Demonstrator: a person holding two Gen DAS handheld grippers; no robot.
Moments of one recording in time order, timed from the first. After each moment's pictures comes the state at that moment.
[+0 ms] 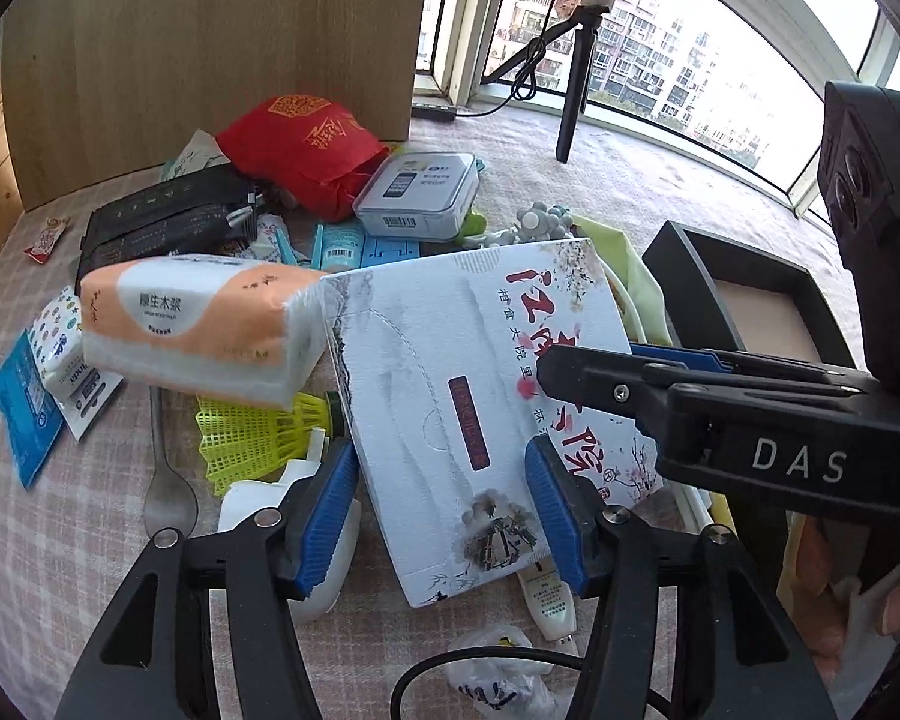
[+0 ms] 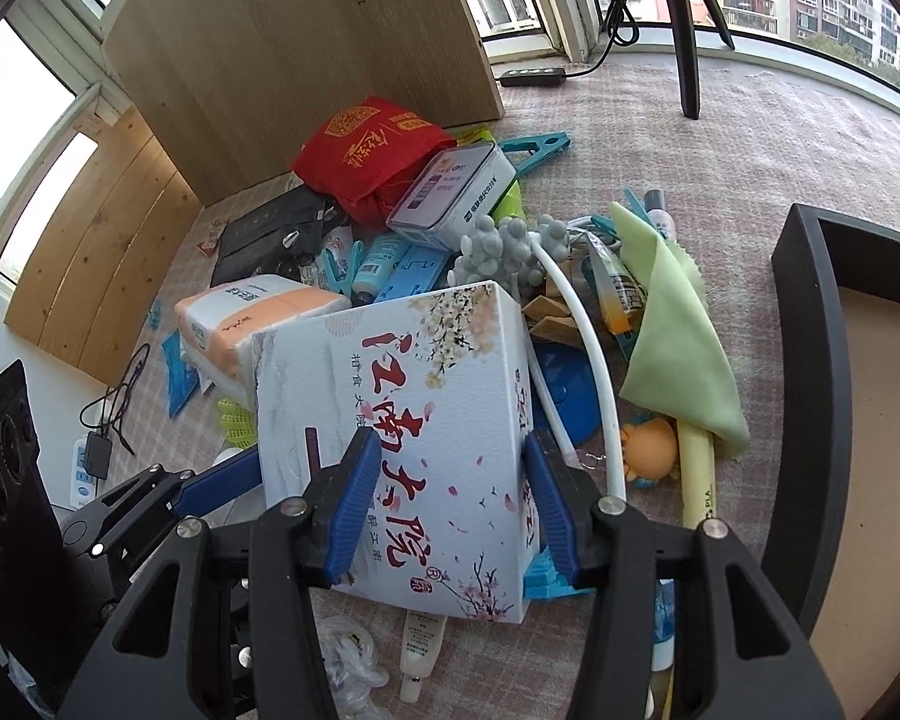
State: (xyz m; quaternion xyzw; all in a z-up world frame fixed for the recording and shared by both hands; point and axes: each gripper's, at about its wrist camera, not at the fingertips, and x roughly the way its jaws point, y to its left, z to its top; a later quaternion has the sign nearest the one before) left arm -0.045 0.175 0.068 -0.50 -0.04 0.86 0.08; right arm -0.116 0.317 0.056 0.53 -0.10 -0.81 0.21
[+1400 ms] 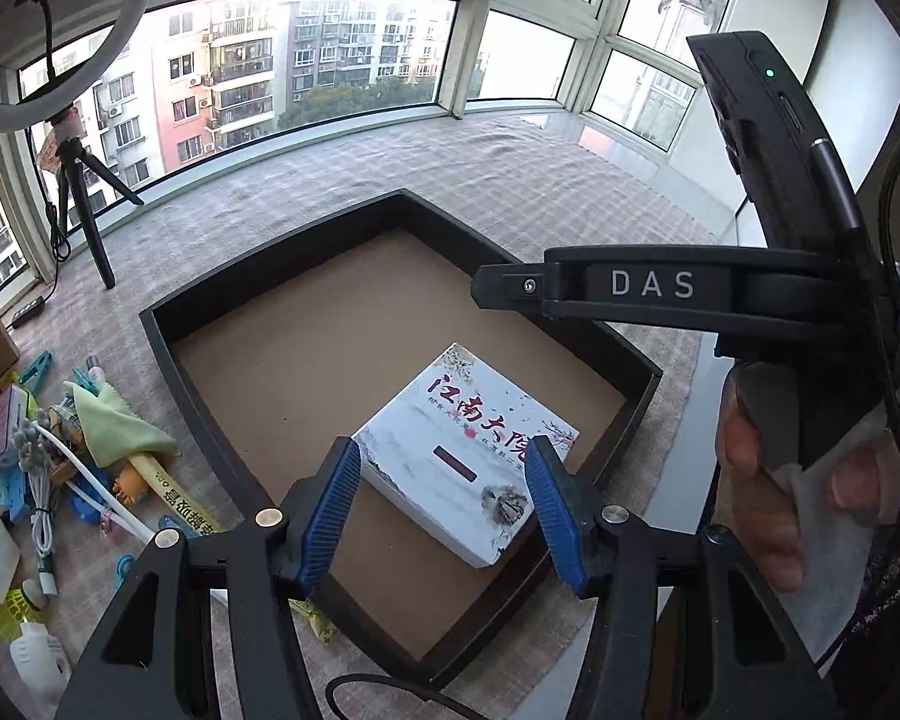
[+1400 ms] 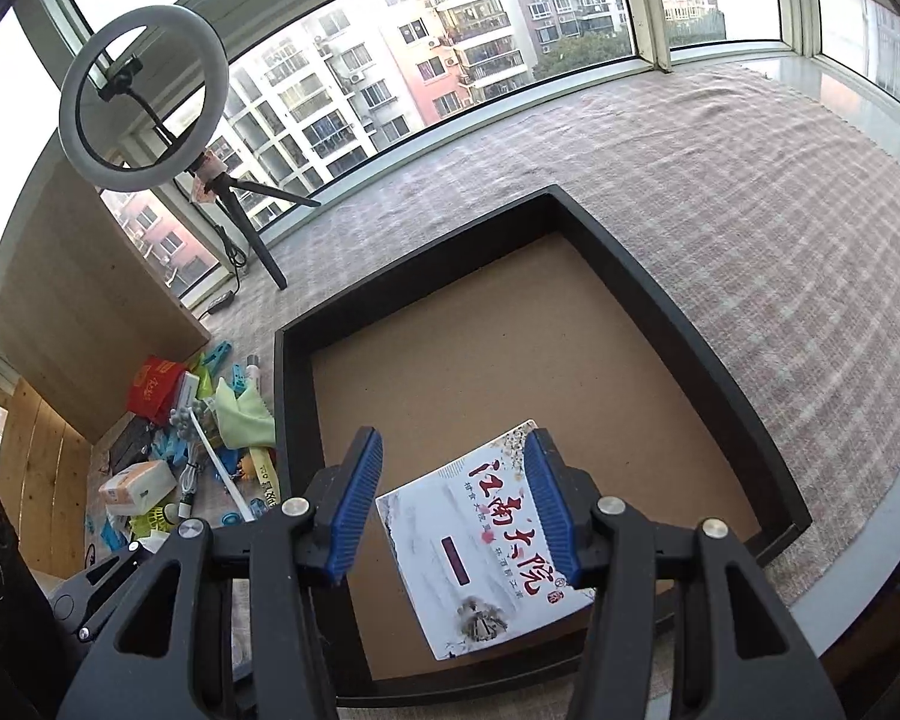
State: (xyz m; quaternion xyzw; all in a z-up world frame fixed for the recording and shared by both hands) left arm 0.031 0.420 0.150 -0.44 0.09 0.80 0.39; right arm 0.030 0.595 0.130 0.43 -0.23 -0.87 -0.06
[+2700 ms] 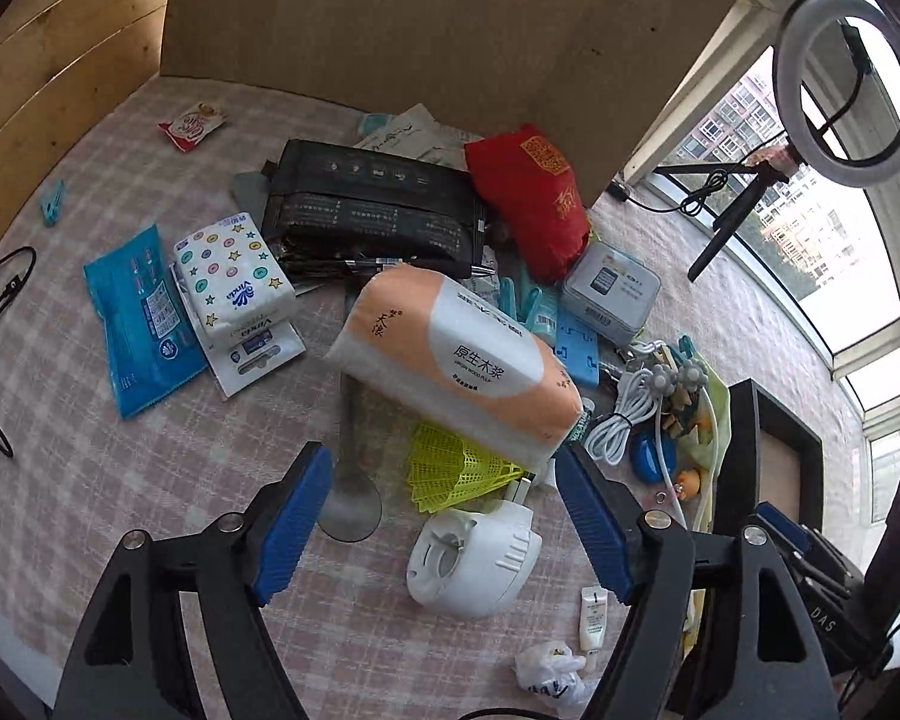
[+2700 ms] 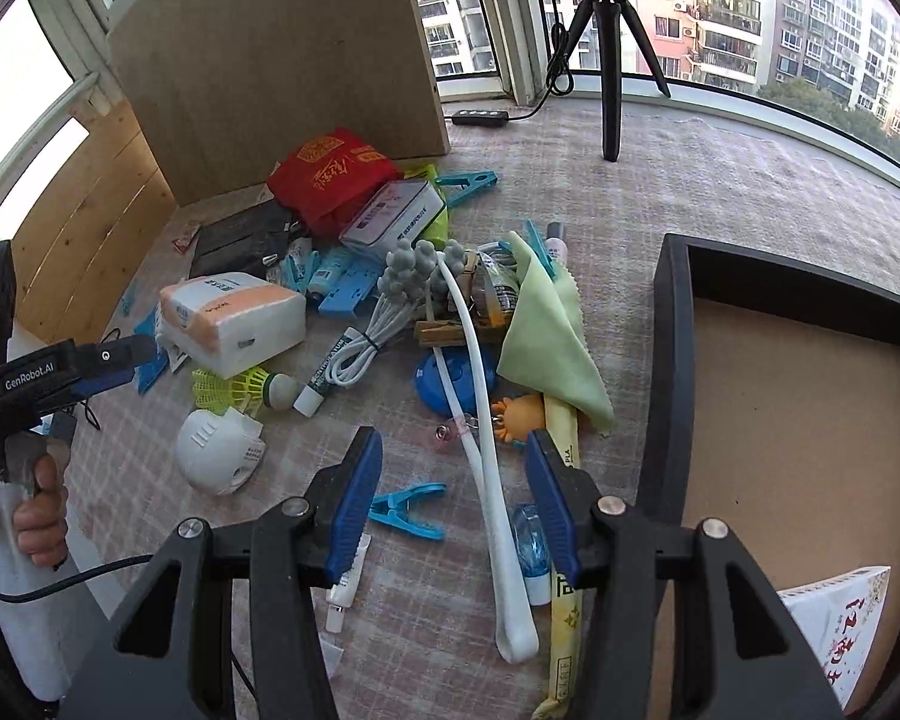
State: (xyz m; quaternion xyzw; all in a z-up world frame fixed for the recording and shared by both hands) left arm -0.065 0.048 0.089 -0.53 -0.23 0.82 -0.03; right arm -0.091 0.357 0.080 0.52 -0.03 -0.84 0.17
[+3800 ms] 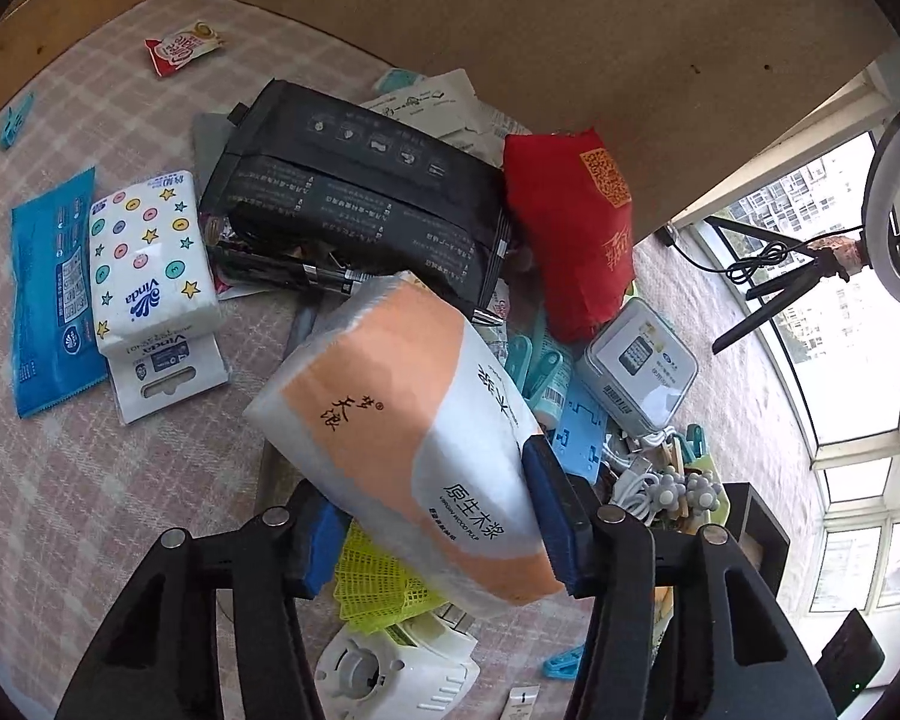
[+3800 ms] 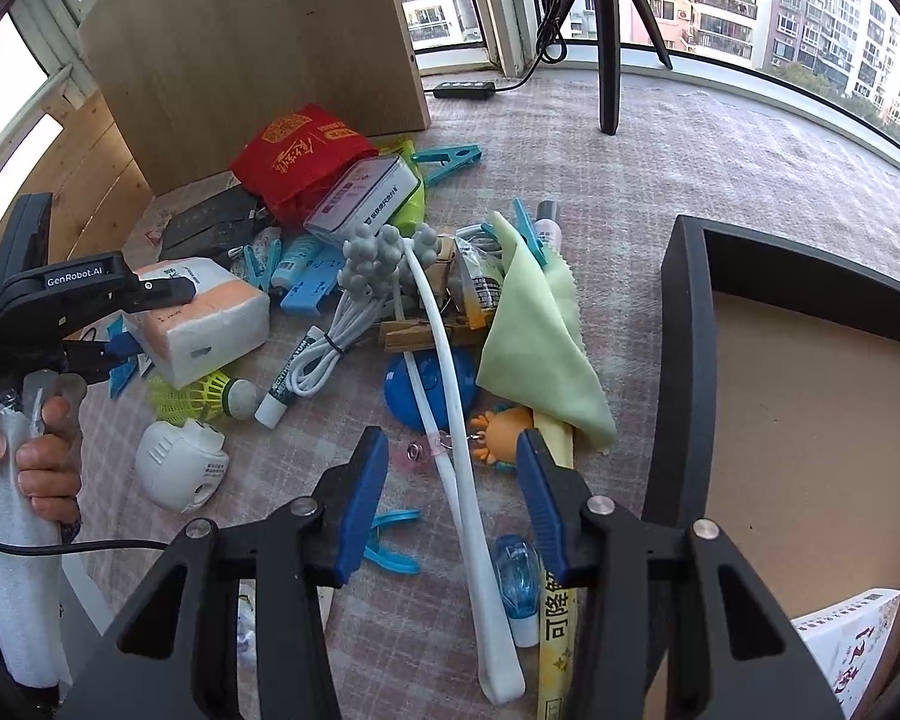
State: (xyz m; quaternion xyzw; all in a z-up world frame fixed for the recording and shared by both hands) left arm -0.124 0.049 0.051 -0.54 -0.32 0.78 -0.06; right arm -0.111 0.358 0.062 0.53 -0.04 -0.83 0.16
